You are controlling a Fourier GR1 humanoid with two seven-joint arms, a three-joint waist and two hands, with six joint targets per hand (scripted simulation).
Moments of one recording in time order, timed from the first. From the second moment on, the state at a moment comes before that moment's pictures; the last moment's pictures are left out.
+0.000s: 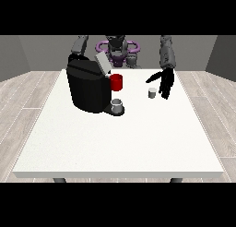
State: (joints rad) left arm -0.43 0.46 0.09 -1.03 -0.31 -0.09 -0.14; right arm -0.16 -0.02 0.01 -1.52 -0.01 -0.02 -0.18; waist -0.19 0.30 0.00
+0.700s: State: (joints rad) left arm -0.59 0.53 0.06 -0.75 -0.44 -0.13 -0.18; right arm -0.23 -0.04 -0.02 -1.49 -0.01 -0.03 -0.16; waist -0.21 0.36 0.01
